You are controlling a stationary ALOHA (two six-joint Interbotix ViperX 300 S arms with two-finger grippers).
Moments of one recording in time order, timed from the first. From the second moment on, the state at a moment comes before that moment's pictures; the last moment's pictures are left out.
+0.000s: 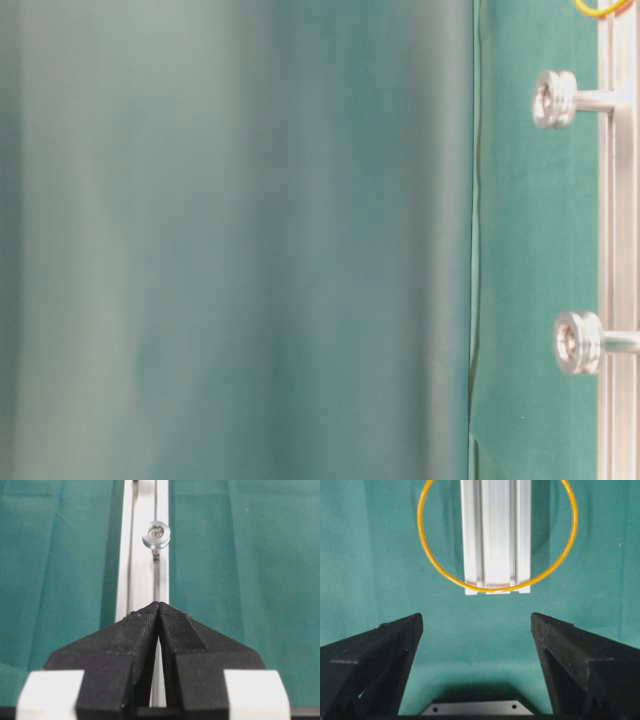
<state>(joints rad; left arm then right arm) 0.00 -0.97 1.07 0.02 0.37 -0.01 0.00 -0.64 0.79 -0.03 1.10 0.21</state>
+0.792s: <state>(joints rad) 0.00 -0.97 1.07 0.02 0.37 -0.01 0.04 -0.52 0.76 -0.02 1.02 0.21</state>
